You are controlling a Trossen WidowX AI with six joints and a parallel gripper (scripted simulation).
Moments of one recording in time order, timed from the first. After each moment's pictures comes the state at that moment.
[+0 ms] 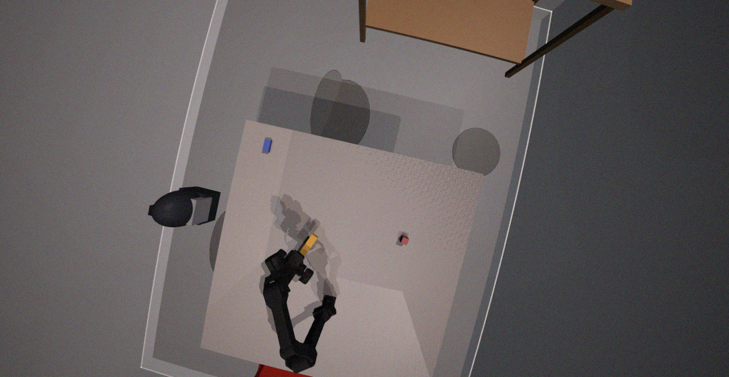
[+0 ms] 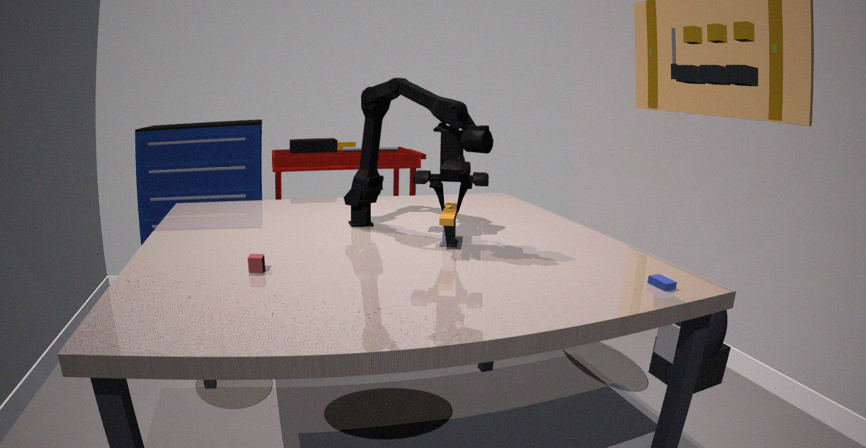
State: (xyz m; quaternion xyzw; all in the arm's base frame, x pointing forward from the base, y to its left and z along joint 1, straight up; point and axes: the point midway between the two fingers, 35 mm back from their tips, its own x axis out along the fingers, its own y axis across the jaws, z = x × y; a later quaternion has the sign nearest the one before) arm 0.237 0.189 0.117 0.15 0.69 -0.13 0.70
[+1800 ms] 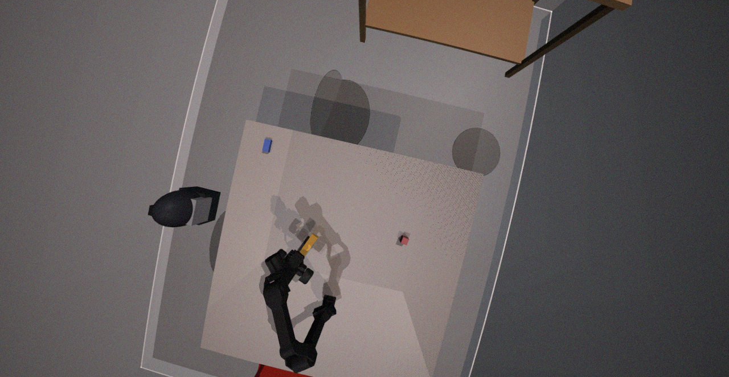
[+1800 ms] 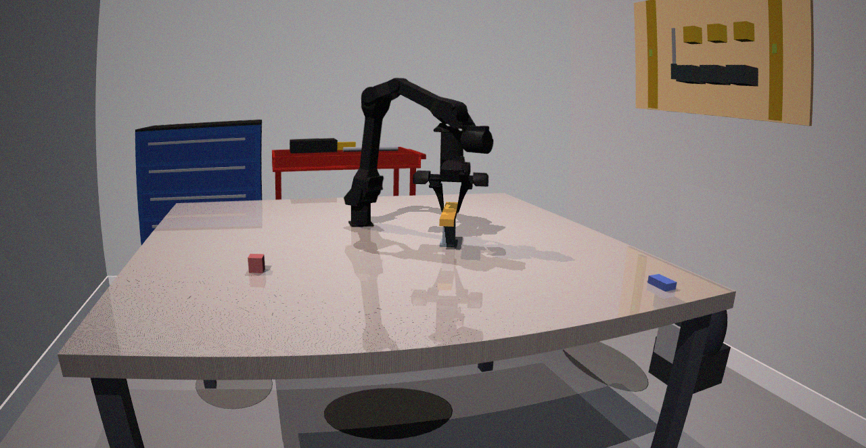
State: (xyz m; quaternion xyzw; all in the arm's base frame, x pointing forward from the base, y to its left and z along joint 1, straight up) arm 0.237 0.189 0.117 0.15 0.69 -0.13 0.70
